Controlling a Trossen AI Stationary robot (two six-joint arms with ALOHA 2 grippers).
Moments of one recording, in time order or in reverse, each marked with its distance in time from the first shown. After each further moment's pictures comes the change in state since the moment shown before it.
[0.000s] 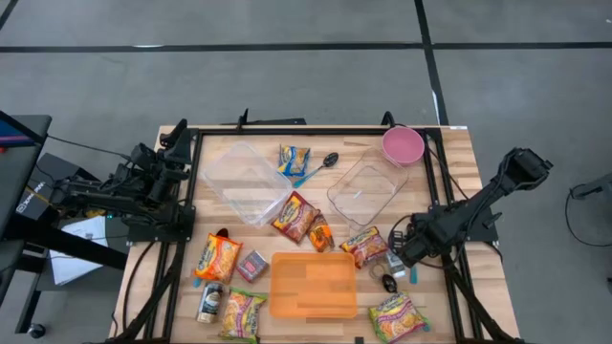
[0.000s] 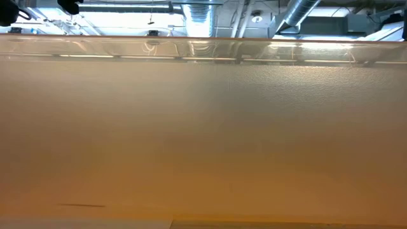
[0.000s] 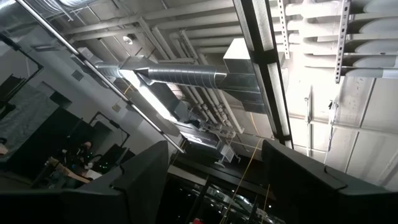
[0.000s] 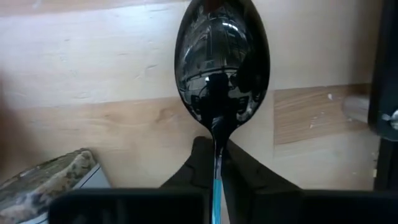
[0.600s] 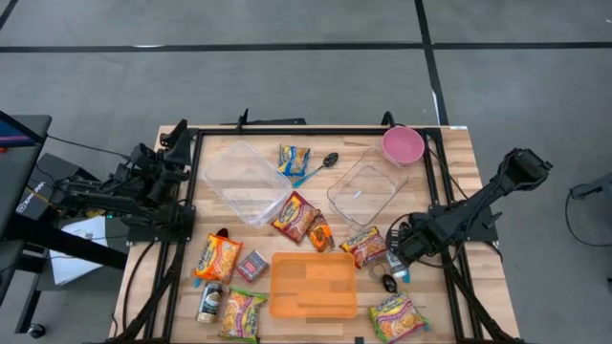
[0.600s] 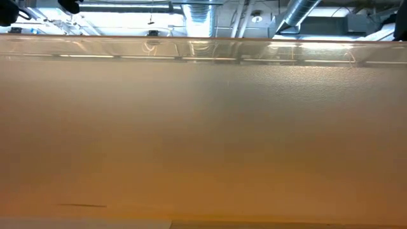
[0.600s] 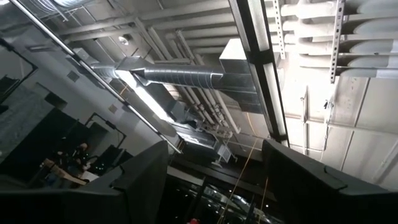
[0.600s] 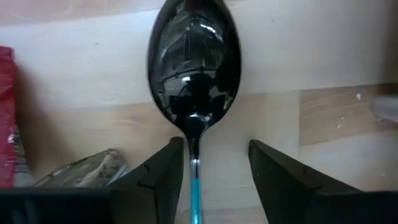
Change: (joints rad) left arm 0.000 0.000 0.000 0.000 0.016 0.000; right arm -0.017 -0.002 0.000 0.022 0.007 0.001
